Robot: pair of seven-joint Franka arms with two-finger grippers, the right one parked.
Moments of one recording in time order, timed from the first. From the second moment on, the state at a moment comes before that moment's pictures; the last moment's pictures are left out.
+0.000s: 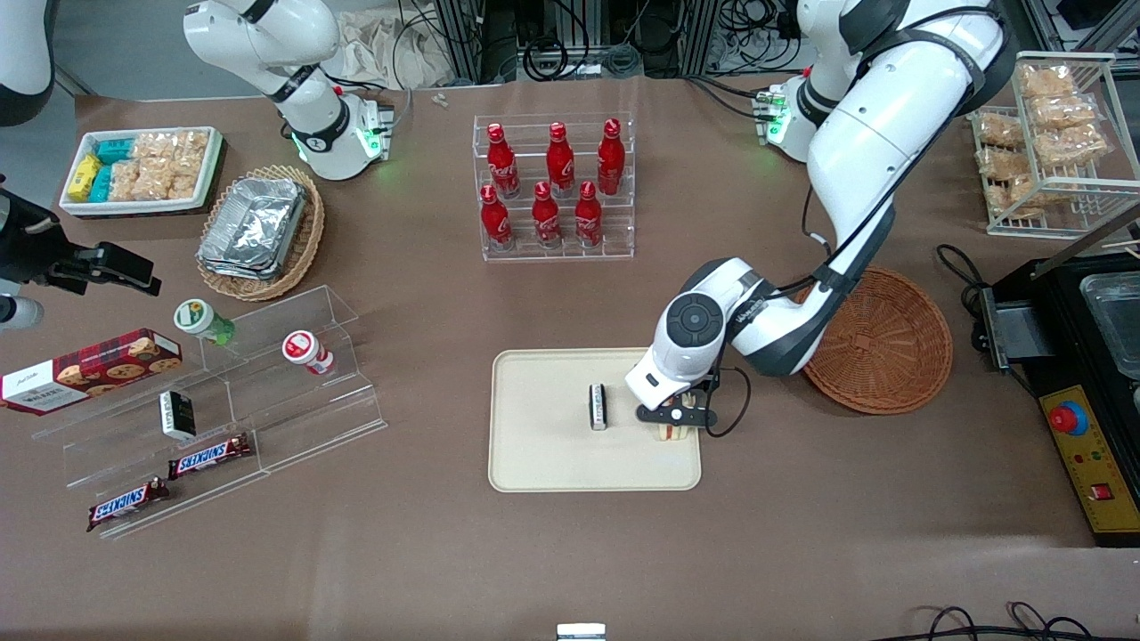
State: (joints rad) arm -0.11 0.78 -0.54 -1.61 0.50 2.23 -0.73
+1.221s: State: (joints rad) arm -0.11 0.55 -0.55 -1.59 0.35 2.04 -0.78
